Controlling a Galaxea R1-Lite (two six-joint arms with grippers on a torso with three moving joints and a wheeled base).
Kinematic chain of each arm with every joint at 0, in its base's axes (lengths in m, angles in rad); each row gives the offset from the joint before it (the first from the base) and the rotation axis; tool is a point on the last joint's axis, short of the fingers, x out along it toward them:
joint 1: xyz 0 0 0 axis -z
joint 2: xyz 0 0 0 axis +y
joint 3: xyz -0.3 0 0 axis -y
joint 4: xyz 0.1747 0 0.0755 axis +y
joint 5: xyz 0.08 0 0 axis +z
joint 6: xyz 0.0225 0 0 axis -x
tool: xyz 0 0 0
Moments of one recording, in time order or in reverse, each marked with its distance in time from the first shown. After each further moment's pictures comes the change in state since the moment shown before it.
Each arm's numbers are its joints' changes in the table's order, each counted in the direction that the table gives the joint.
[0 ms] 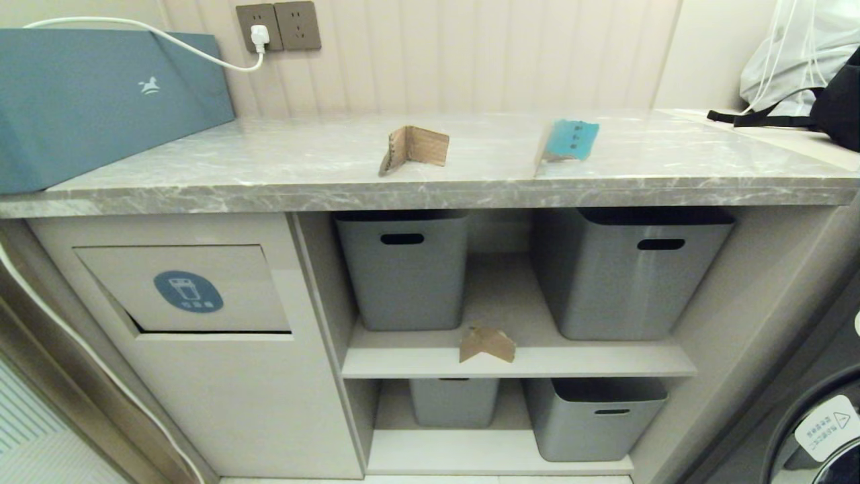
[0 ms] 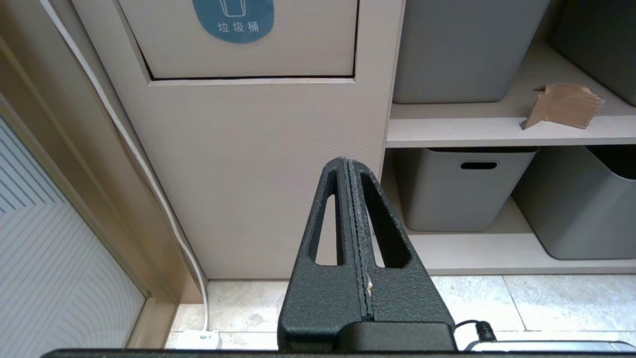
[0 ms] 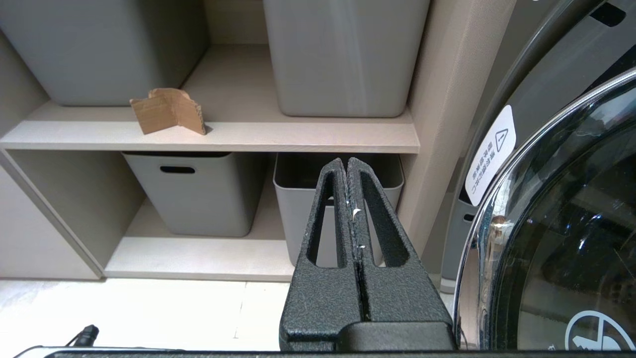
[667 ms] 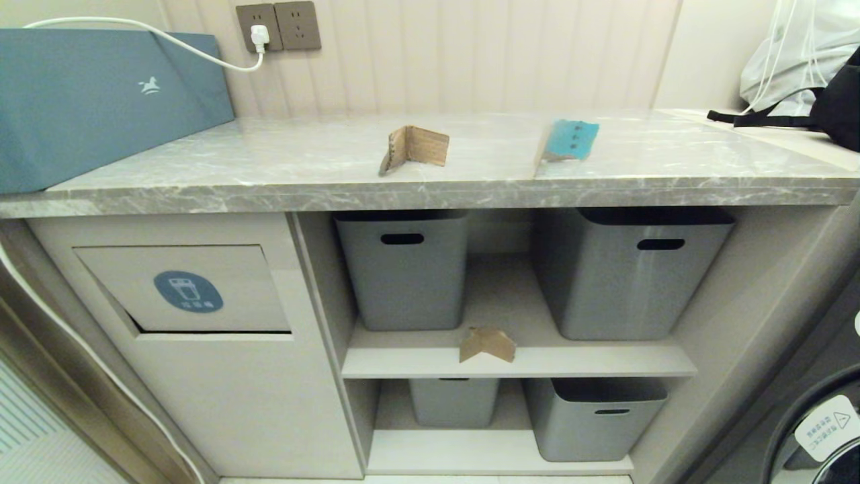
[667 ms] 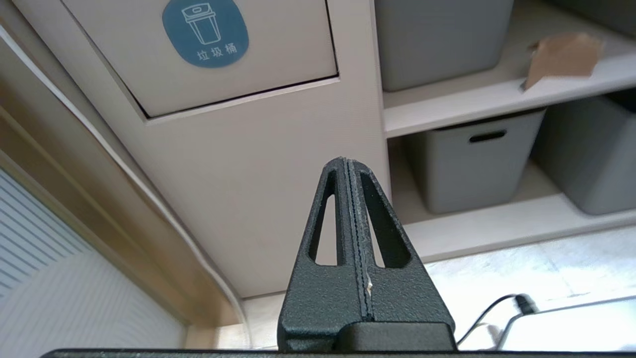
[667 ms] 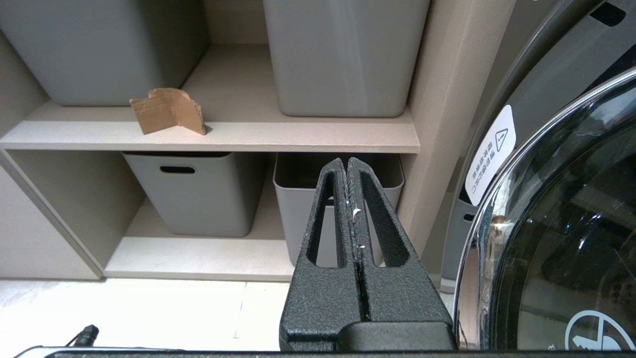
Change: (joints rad) left arm 0.001 0.006 0.000 0.000 -0.067 -0.189; right arm 0.000 0.000 0.000 0.000 0.000 0.000
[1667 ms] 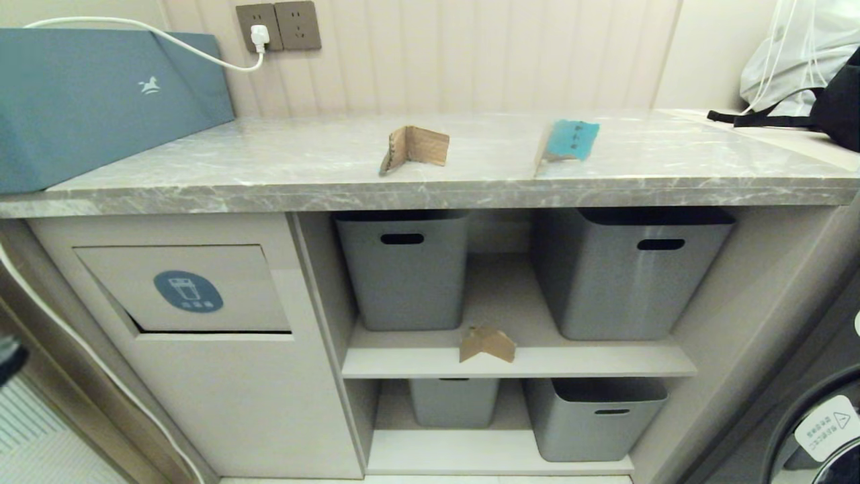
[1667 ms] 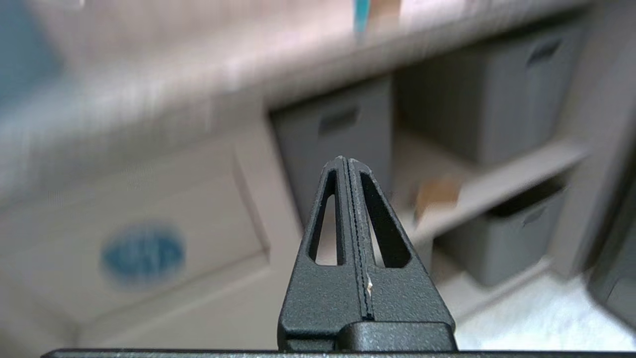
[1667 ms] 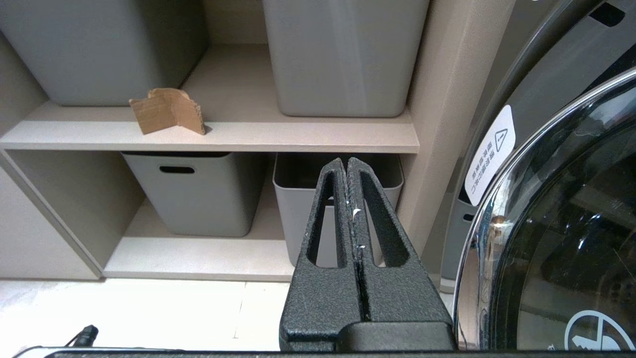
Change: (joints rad) left arm 0.090 0.623 0.481 -0.298 -0.277 0.031; right arm 0.000 0.000 0.000 0.000 0.000 0.000
